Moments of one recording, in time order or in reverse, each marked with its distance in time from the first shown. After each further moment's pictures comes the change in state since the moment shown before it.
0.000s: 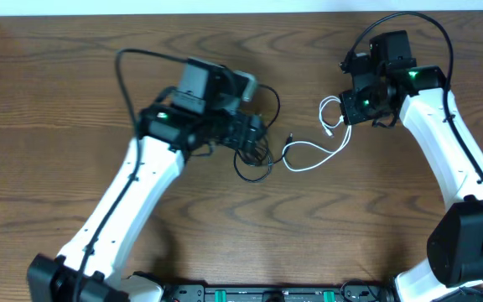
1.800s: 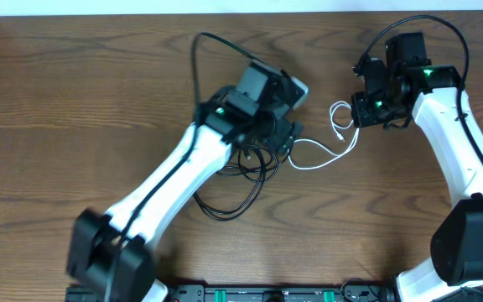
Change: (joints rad) left arm -0.174 0.196 0.072 0.115 -0.138 0.158; right arm -0.071 0.000 0.000 -0.061 -0.057 0.003
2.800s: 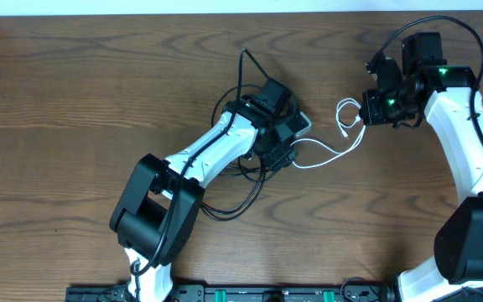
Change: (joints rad) left arm -0.002 0.269 -0.008 -0.006 0.060 0.206; right arm -0.060 0.000 0.000 -0.004 -0.058 0.001
